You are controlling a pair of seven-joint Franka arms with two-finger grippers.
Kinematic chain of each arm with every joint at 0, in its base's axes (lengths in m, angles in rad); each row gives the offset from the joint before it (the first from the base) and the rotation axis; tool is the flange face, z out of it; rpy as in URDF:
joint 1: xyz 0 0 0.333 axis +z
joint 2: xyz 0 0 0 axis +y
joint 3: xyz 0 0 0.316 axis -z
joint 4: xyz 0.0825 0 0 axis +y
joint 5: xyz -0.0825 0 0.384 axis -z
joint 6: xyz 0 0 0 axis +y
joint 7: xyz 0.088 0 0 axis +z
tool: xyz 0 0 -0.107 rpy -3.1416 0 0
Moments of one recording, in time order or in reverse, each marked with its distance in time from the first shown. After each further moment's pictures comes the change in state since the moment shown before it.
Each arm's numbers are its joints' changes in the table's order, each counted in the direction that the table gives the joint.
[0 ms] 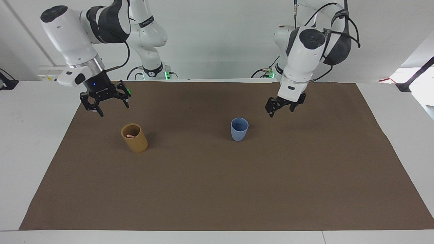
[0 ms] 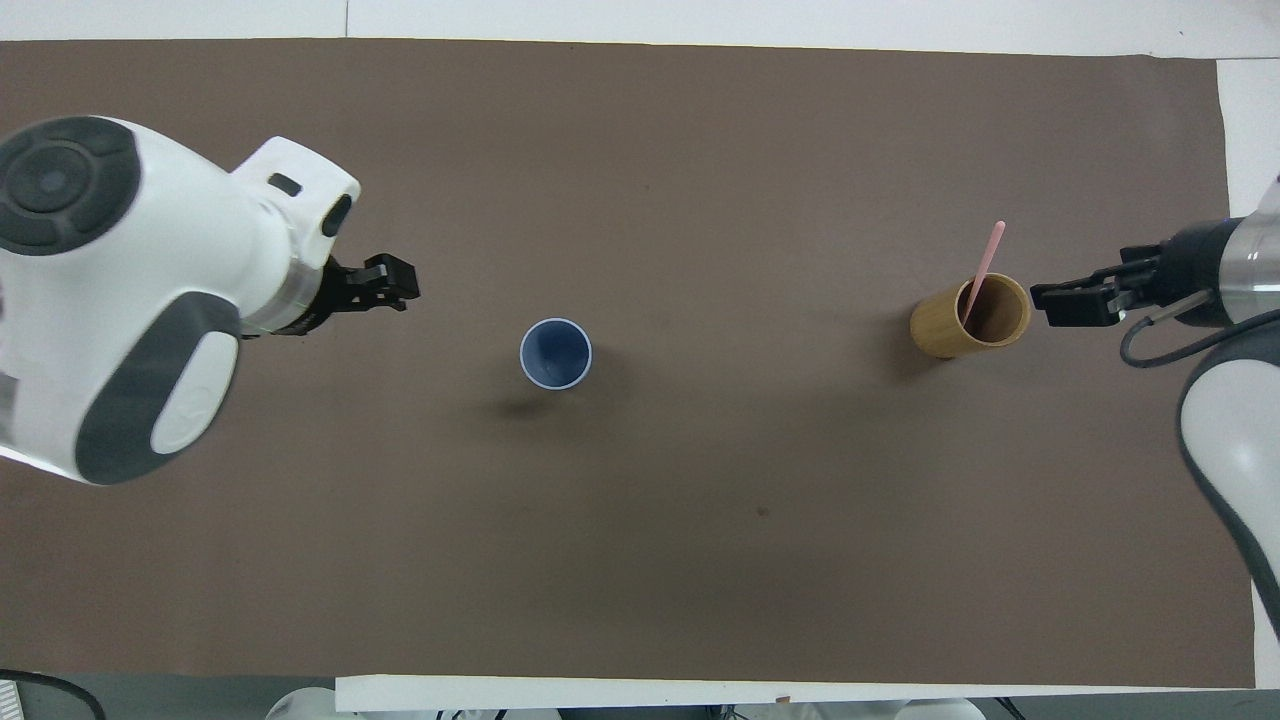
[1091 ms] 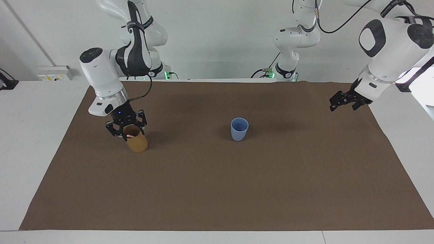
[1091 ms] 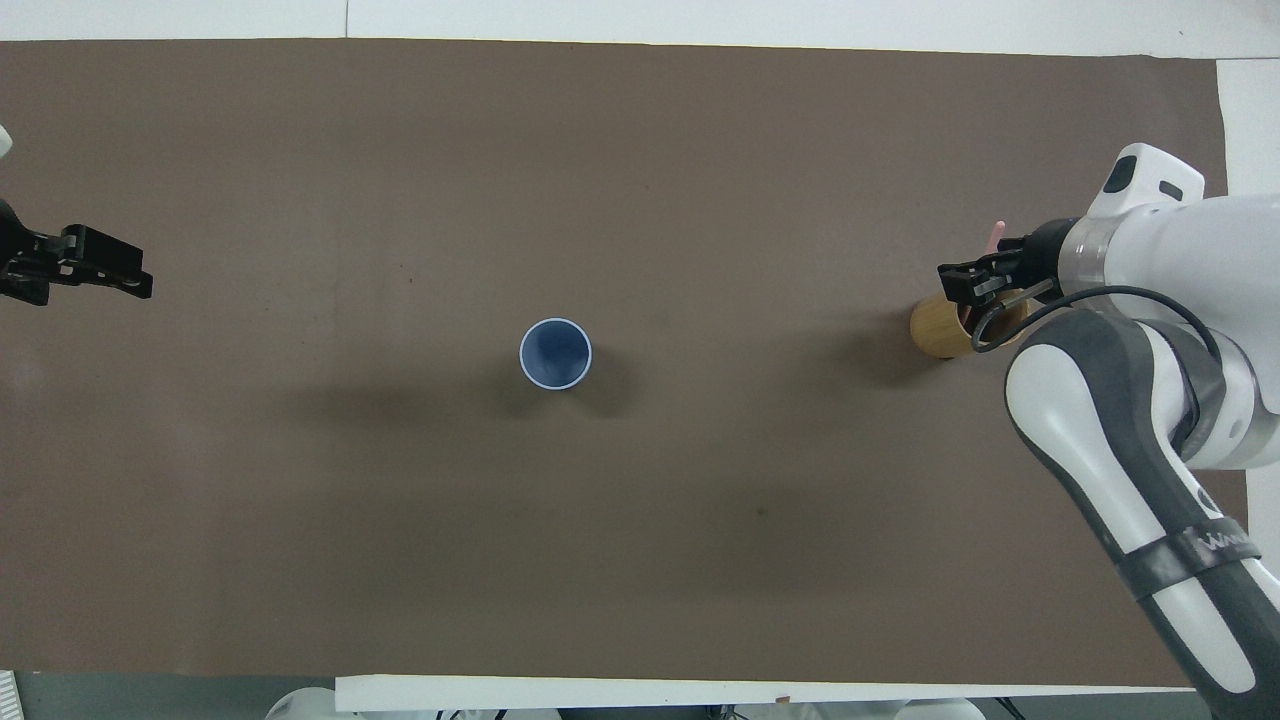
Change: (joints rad) left arm 0.316 0.065 -0.008 -0.195 0.052 0.225 -0.451; right arm 0.085 0.168 0.000 0.009 -0.003 -0.214 -0.033
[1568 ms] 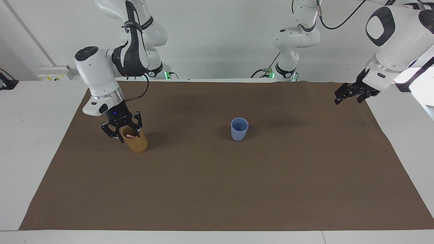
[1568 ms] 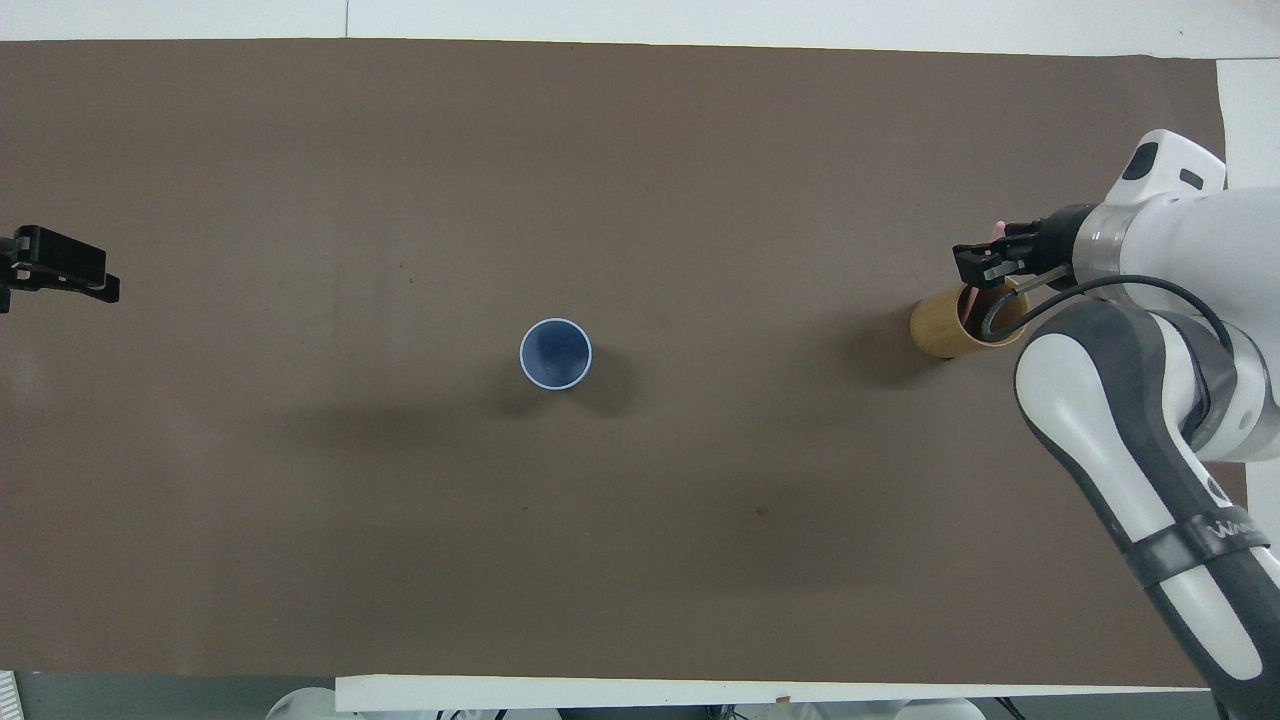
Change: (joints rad) left arm 0.013 -0.050 0.003 -0.005 0.002 0.042 0.003; right arm -0.007 0.016 0.001 -0.004 0.000 -0.059 0.001
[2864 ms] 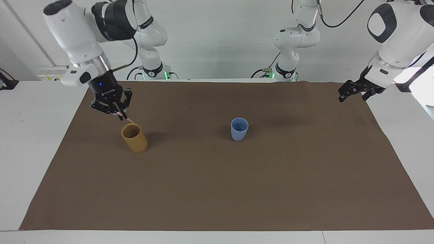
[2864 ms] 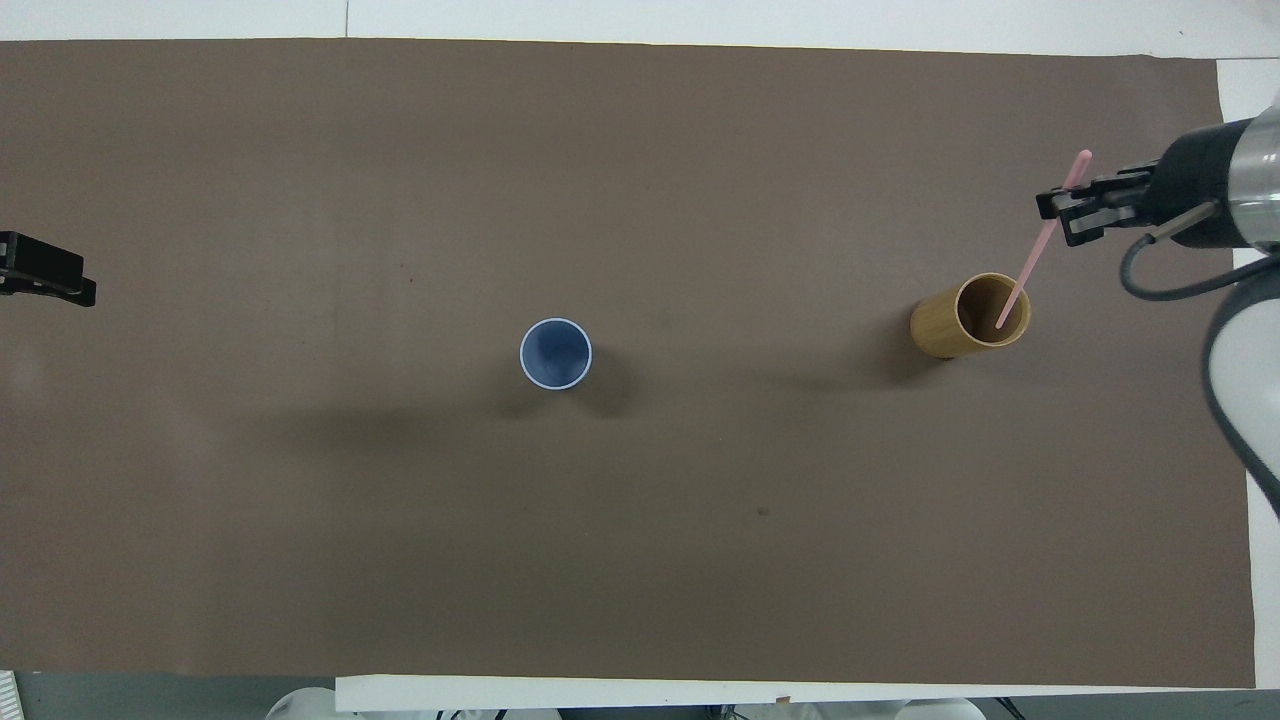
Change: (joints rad) left arm 0.009 -0.003 -0.007 0.002 -0.041 -0.004 -0.038; right arm 0.037 -0.072 -0.007 -0.449 0.000 0.532 -0.158
